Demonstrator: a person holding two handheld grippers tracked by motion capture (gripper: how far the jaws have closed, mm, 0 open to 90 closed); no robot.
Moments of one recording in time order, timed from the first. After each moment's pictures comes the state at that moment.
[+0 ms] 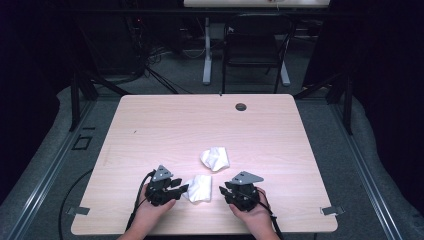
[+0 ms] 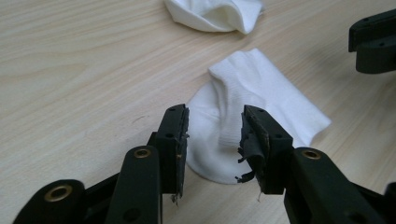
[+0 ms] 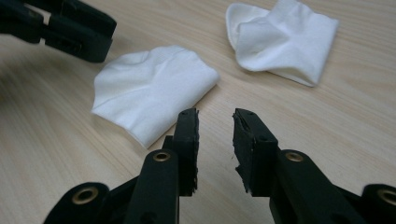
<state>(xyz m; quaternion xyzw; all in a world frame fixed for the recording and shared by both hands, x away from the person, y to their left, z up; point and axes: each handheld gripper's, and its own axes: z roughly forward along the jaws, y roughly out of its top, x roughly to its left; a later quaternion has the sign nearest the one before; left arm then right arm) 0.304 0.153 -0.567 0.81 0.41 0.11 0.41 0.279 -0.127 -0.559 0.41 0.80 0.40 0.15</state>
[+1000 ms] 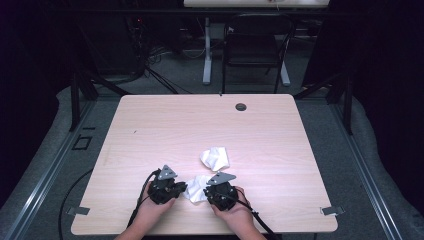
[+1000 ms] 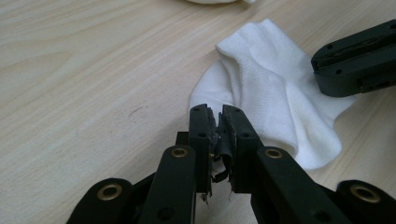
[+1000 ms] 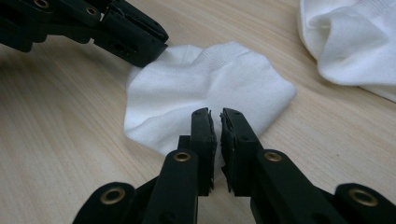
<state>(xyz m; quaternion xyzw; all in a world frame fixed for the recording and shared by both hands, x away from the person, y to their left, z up) 0.313 0.146 -0.577 0.84 0.38 0.09 0.37 0.289 -0.072 -0.571 0.38 0.84 0.36 0.13</state>
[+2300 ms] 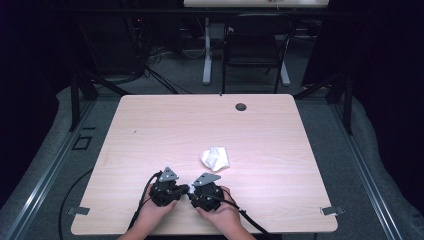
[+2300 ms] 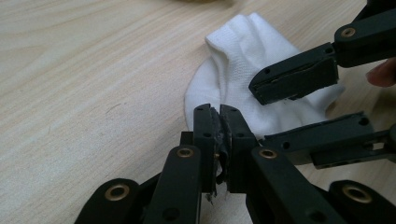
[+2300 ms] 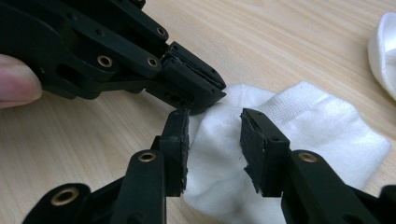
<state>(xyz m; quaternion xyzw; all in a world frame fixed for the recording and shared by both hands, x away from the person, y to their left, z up) 0.309 0.143 -0.580 0.84 0.38 0.08 0.39 0.290 -0.034 -0.574 0.36 0.85 0.37 0.11</state>
